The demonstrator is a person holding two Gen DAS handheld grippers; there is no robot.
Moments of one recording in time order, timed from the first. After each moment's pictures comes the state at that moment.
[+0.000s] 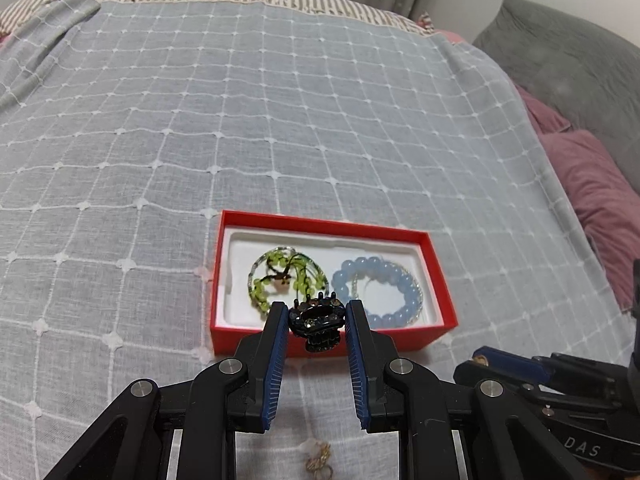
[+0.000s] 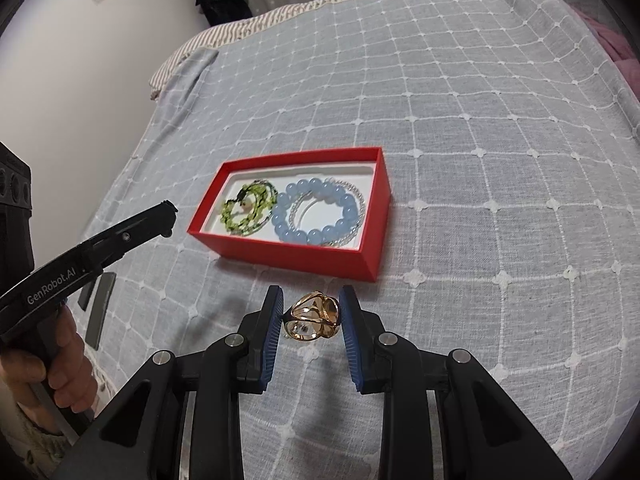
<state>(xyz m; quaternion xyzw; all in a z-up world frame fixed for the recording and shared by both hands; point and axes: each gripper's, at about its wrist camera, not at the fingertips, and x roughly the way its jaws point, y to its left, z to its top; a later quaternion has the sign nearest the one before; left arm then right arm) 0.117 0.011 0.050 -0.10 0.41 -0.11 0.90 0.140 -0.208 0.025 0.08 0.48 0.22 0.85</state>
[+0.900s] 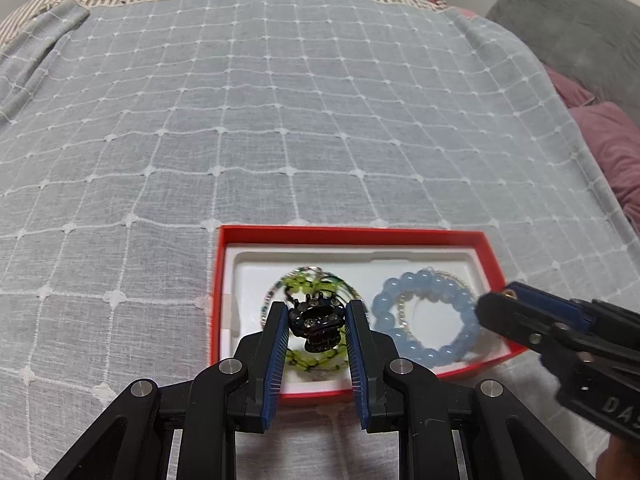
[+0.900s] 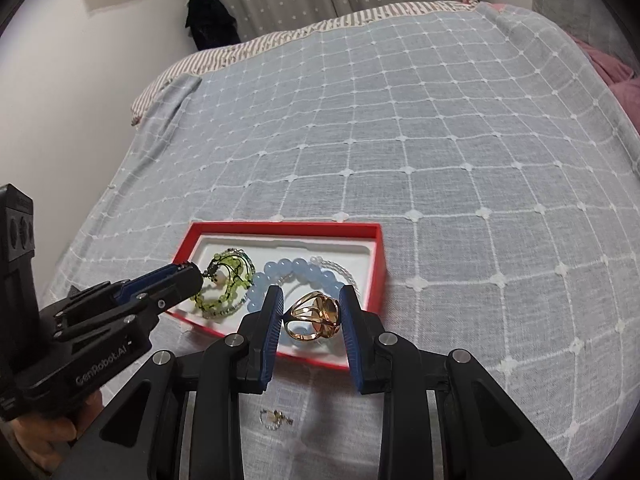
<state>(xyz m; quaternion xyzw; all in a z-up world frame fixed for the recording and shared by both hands) 0.161 0.001 0.018 -0.05 0.42 -0.08 0.90 0.194 -0.181 0.021 0.06 0.43 0.19 0.88</state>
